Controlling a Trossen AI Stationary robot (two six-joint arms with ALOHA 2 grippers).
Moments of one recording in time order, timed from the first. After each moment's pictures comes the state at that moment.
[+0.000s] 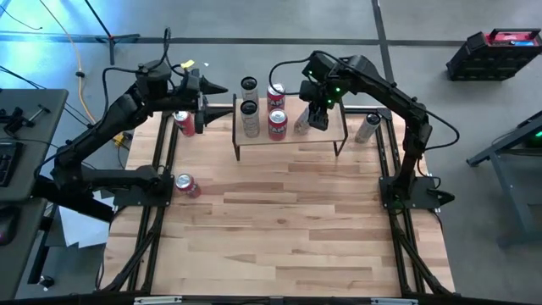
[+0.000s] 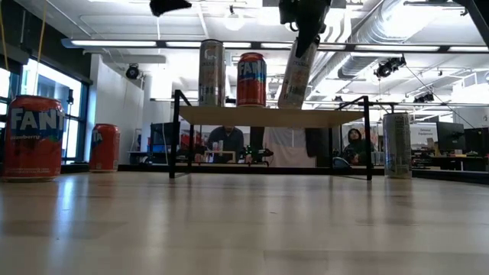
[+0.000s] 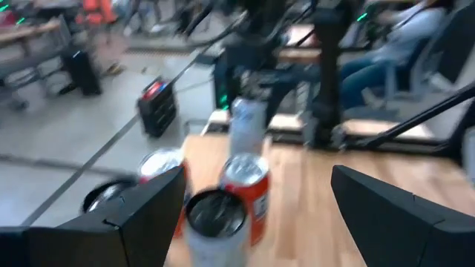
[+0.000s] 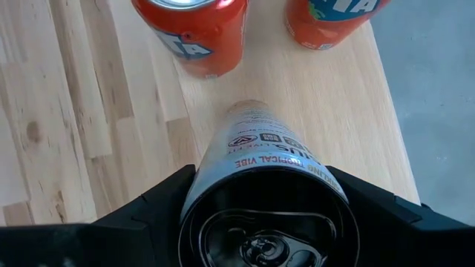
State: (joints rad) left arm 0.69 1.03 1.22 -0.42 0.48 0.16; right arm -0.52 1.83 2.14 -1.49 -0.08 -0.31
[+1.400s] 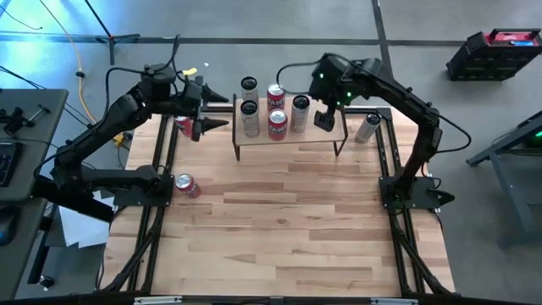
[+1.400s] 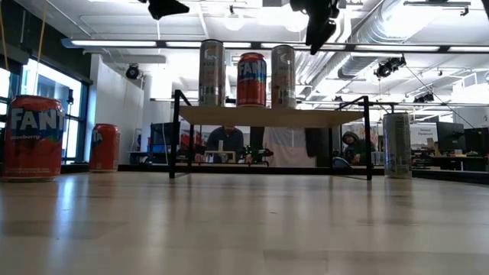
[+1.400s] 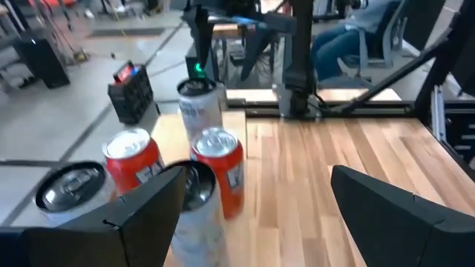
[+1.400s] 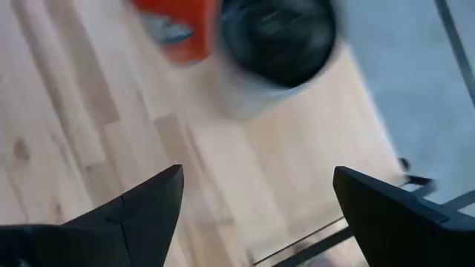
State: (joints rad) left arm 0.68 1.03 1.22 -0.54 0.54 0.27; right arm -0.47 1.73 2.10 -1.52 0.05 -0.13
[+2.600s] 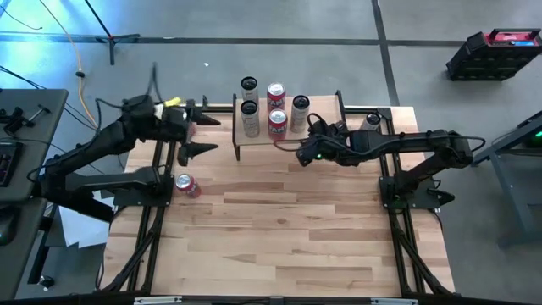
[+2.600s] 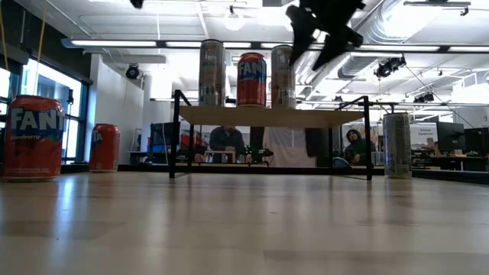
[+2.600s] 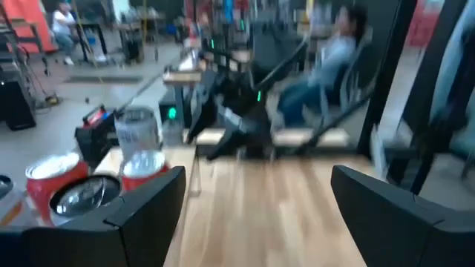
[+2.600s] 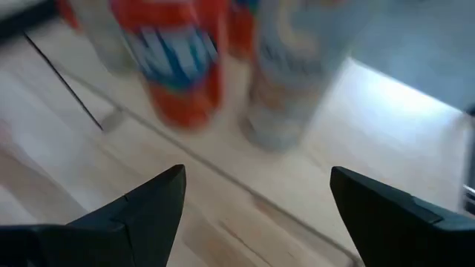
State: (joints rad) left arm 0.45 0.74 0.92 -0.28 0.43 0.04; right arm -0.02 1.45 1.29 -0.79 0.68 0.65
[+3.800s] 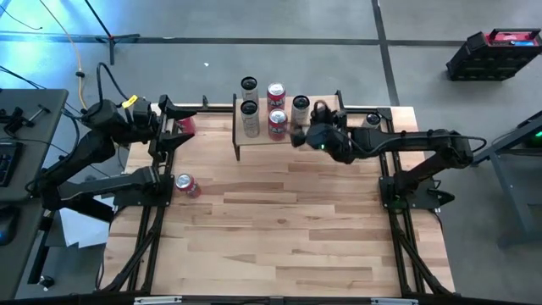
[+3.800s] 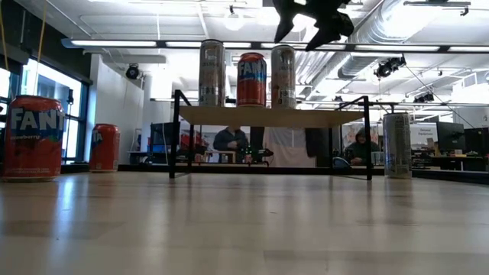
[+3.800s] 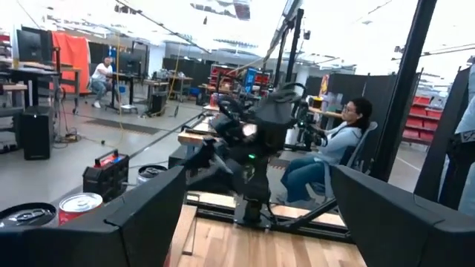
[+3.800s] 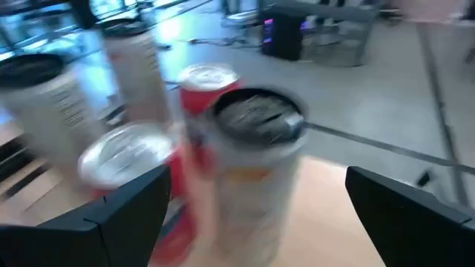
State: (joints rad) left arm 0.47 0.56 0.91 -0.19 0.35 -0.19; right arm -0.06 1.44 1.29 -0.49 0.93 0.57
